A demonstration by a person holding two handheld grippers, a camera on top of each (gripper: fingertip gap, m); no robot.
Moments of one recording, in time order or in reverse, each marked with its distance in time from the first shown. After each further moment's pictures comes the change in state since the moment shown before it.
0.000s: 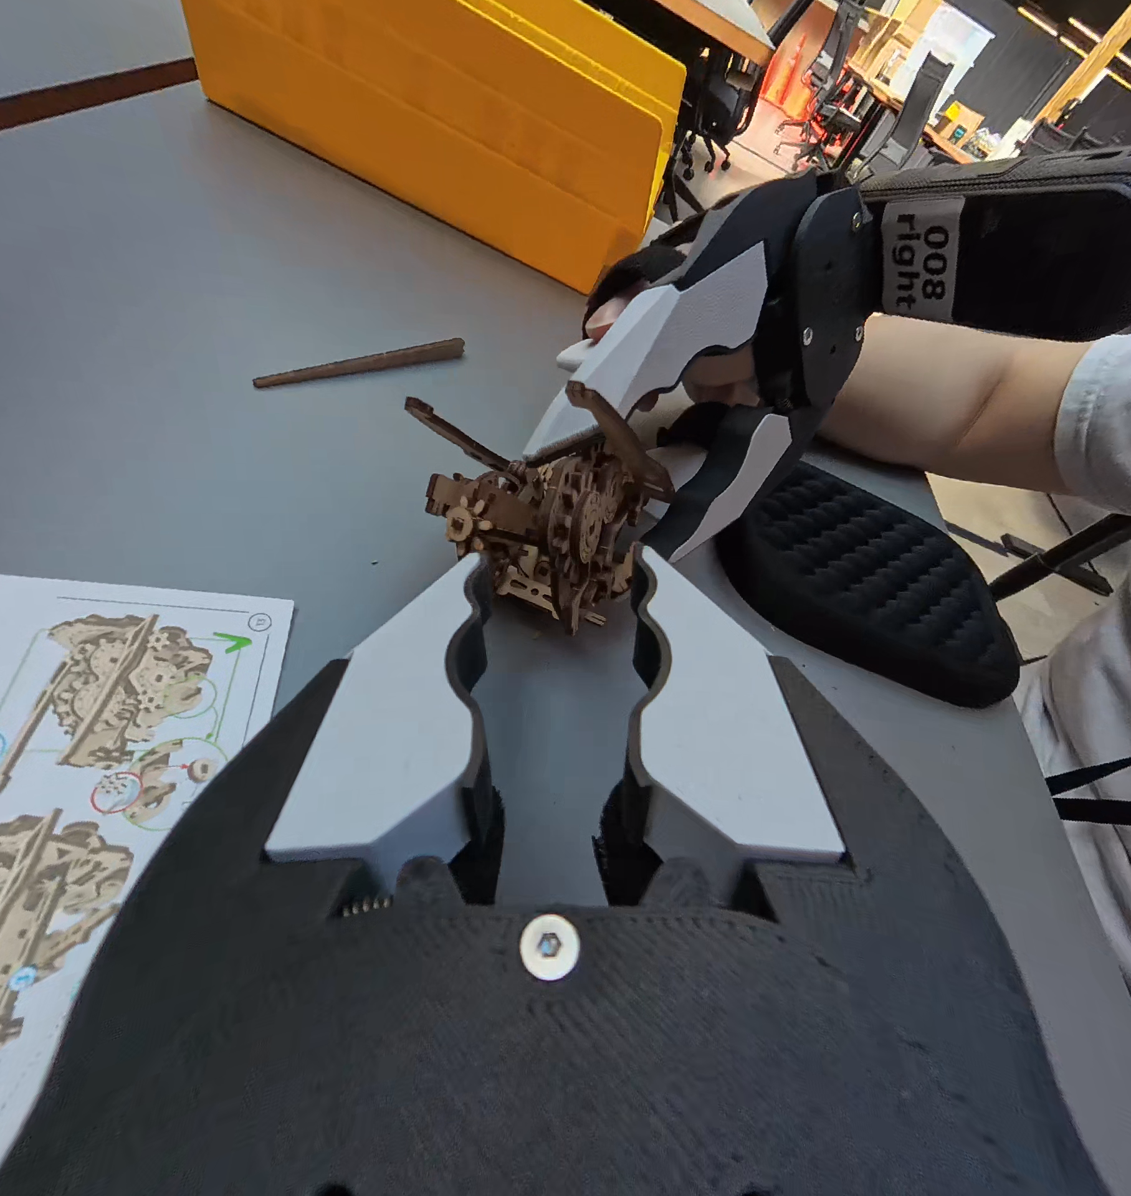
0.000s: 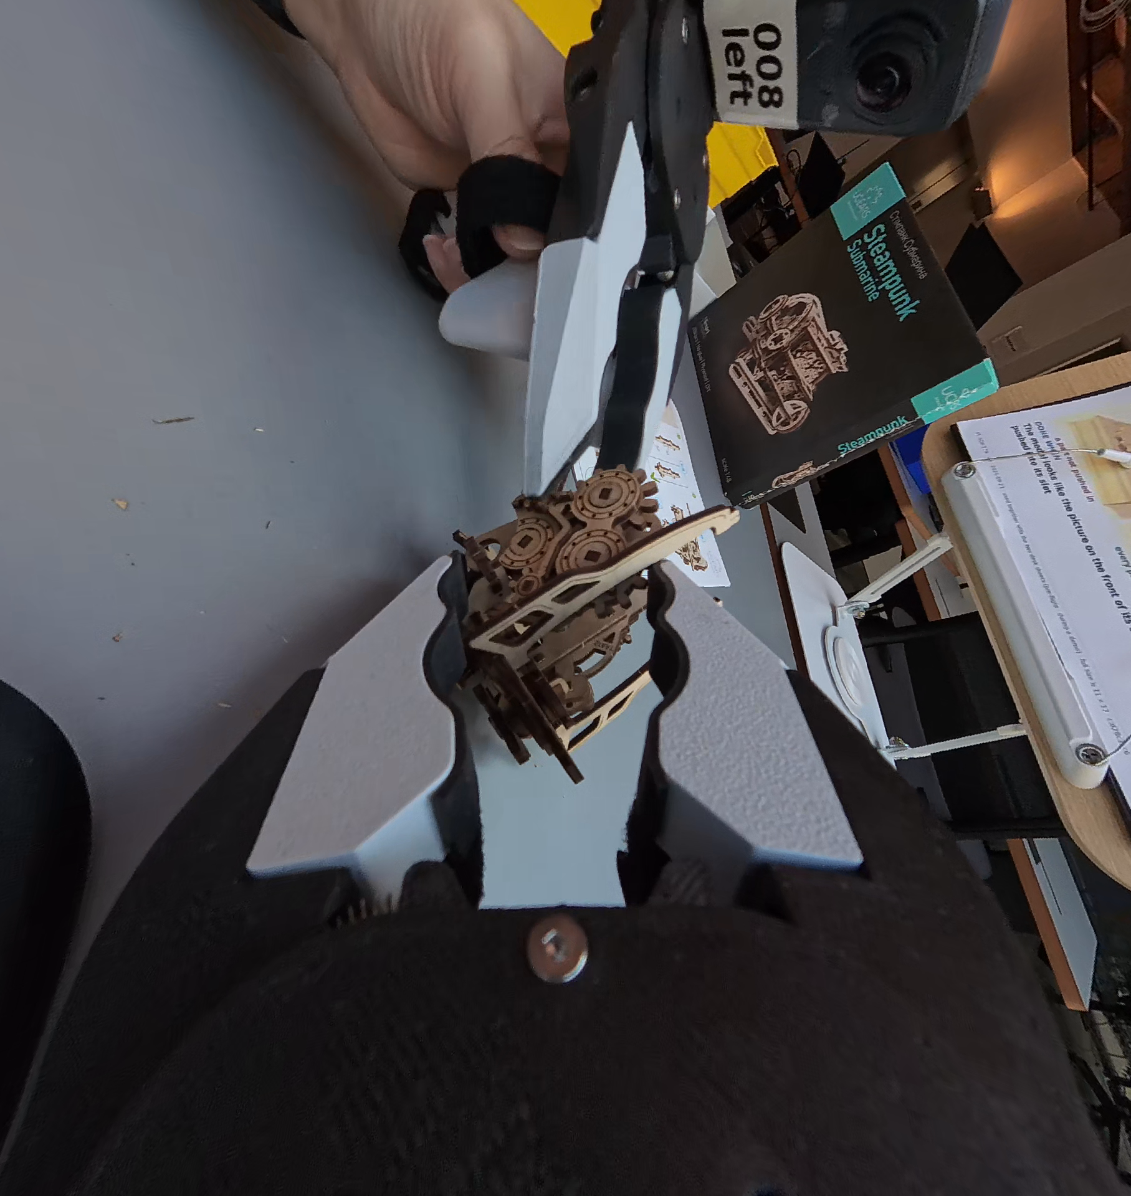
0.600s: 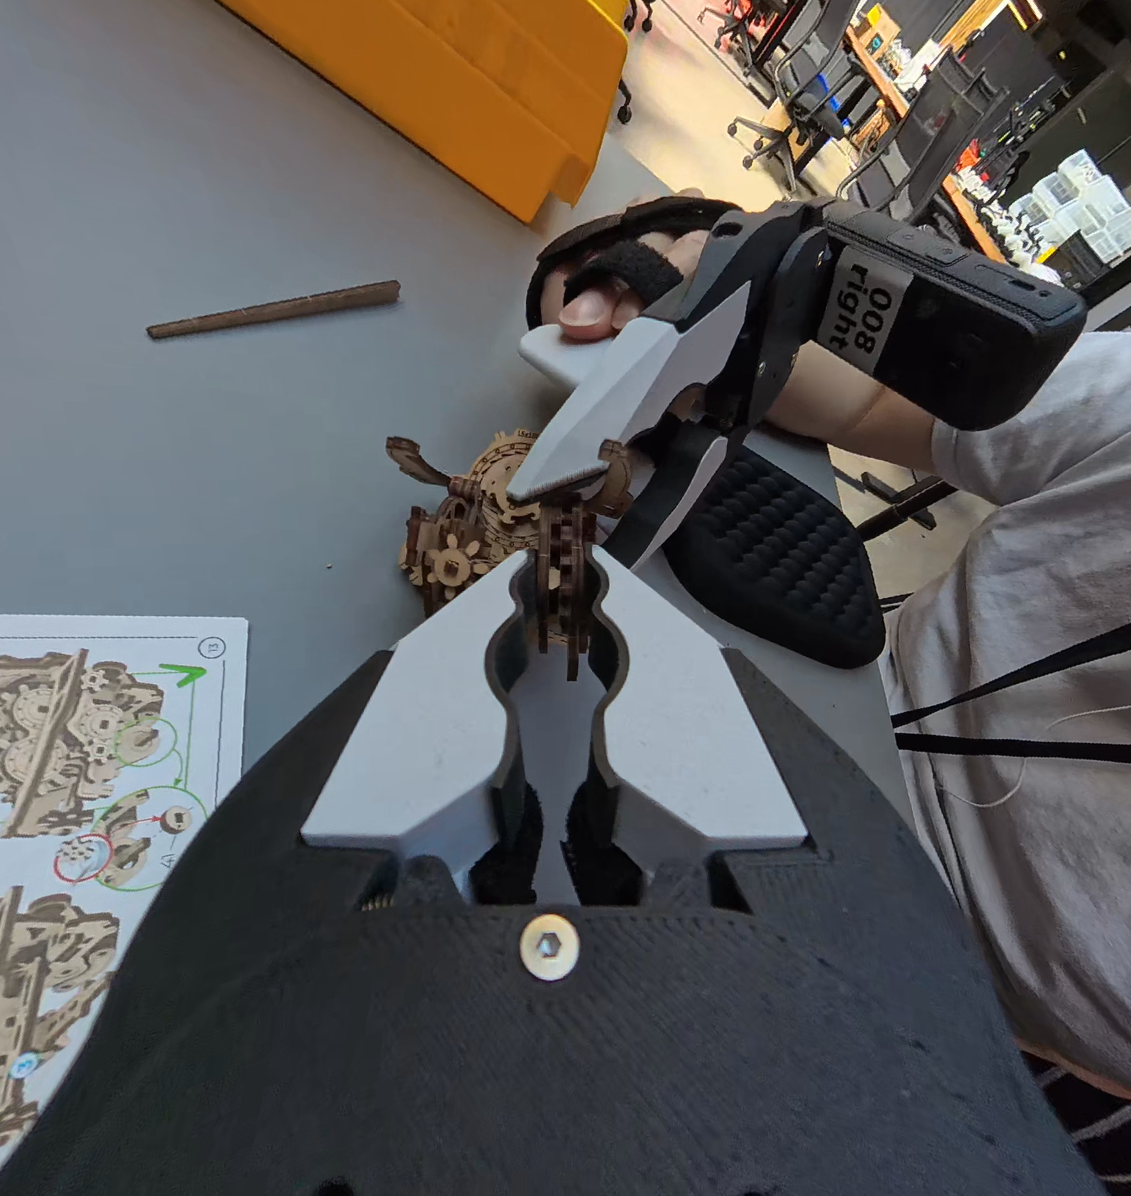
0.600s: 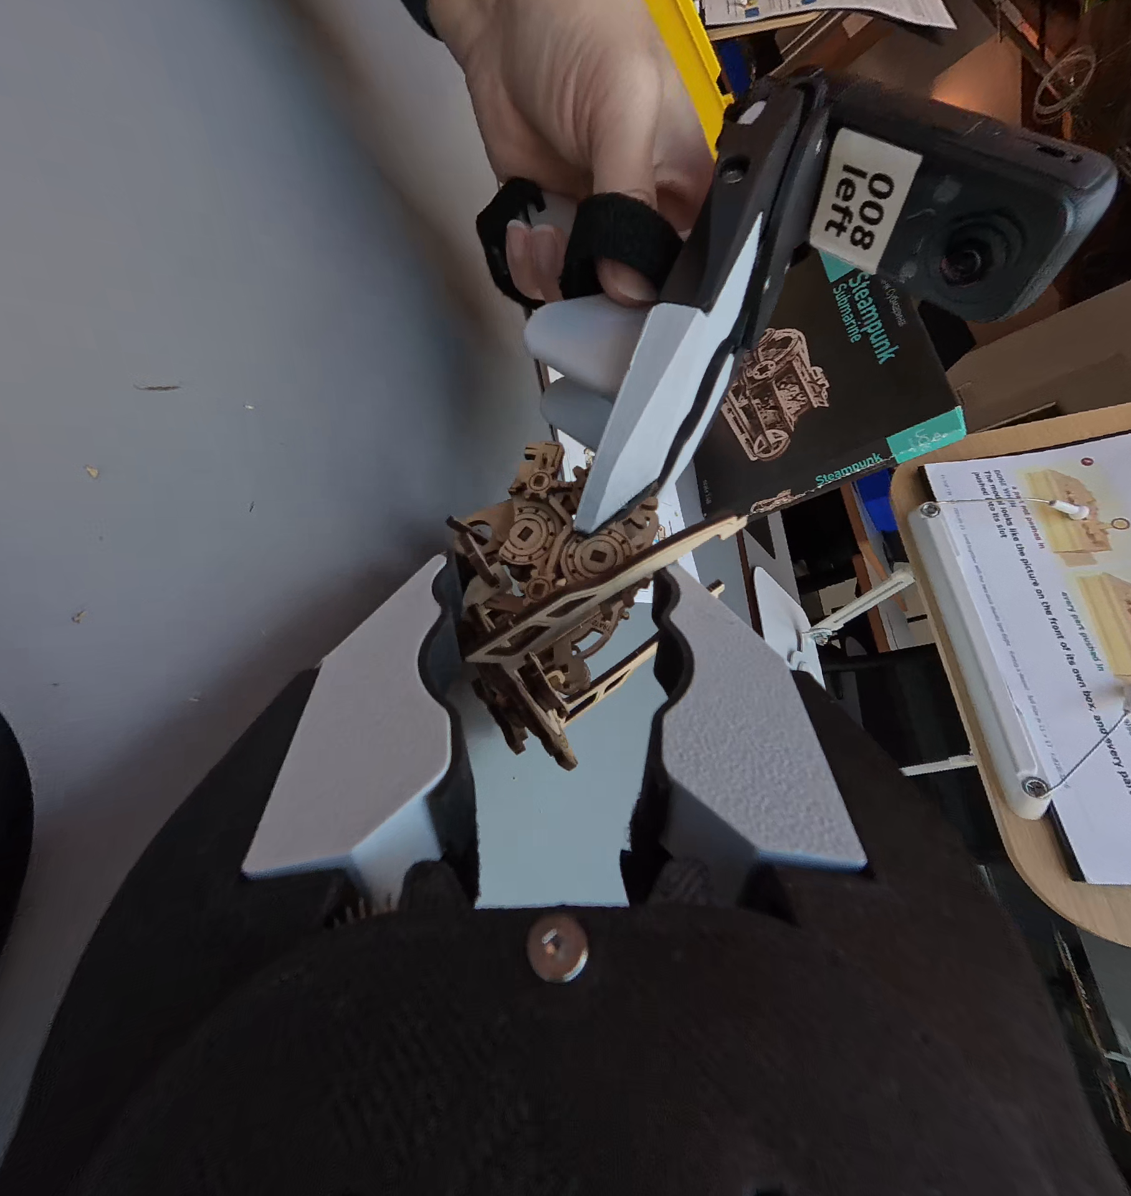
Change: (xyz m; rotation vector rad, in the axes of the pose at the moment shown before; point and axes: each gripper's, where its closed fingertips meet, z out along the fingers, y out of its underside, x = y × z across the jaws) left arm 0.007 -0.007 0.004 -0.170 0.168 -0.123; right arm 0.001 0.000 0.003 0.021 0.024 -0.094
